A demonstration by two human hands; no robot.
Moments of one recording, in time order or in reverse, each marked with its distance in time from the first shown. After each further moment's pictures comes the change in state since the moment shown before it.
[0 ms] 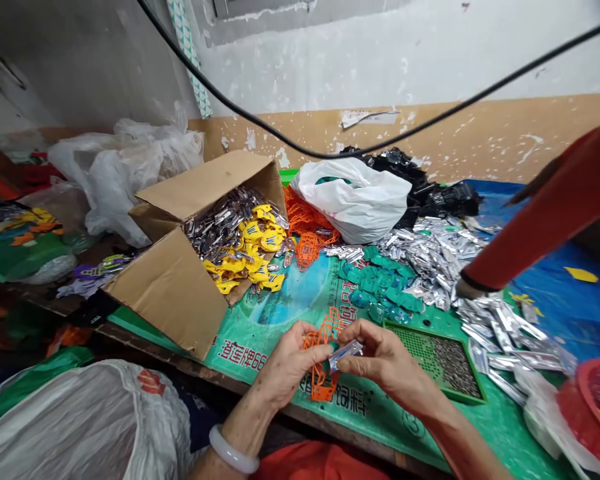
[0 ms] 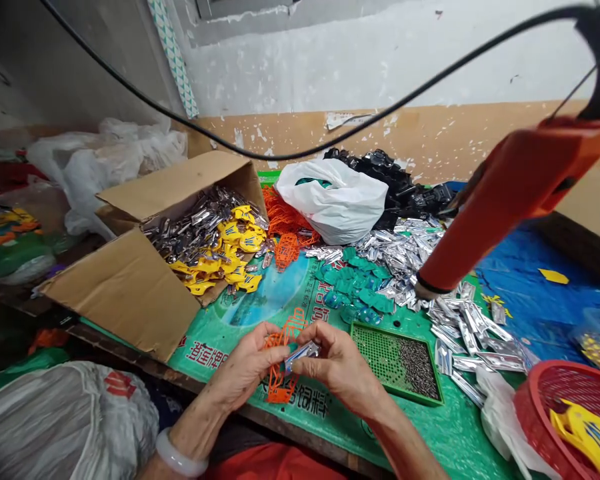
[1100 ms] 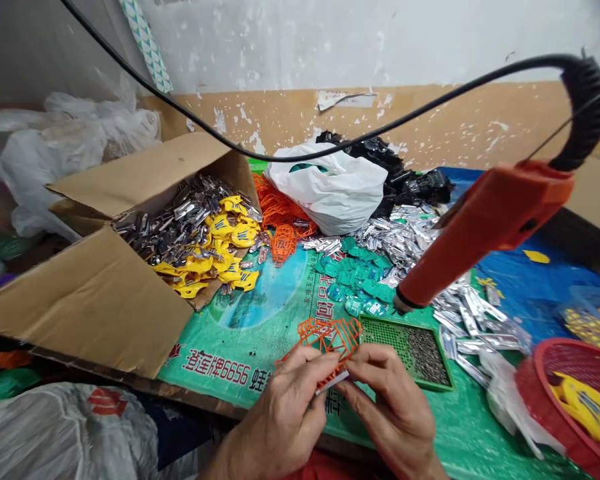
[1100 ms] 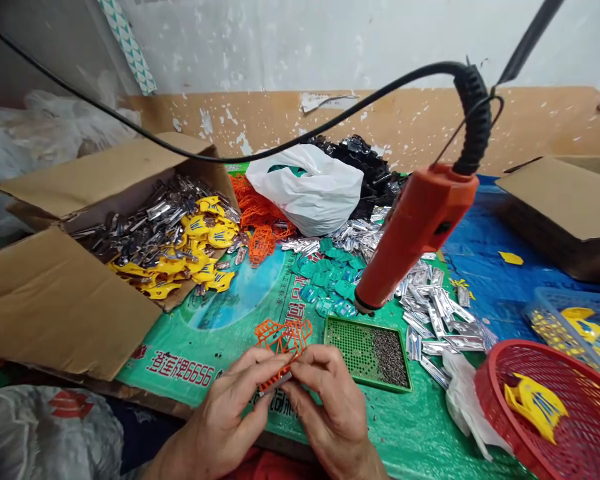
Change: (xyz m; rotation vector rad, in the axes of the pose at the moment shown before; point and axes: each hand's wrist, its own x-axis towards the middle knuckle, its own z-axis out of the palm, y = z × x) left_hand -0.023 -0.005 0.022 0.798 -0.277 0.638; right_hand -0.043 0.030 -0.005 -0.575 0.429 -0.833
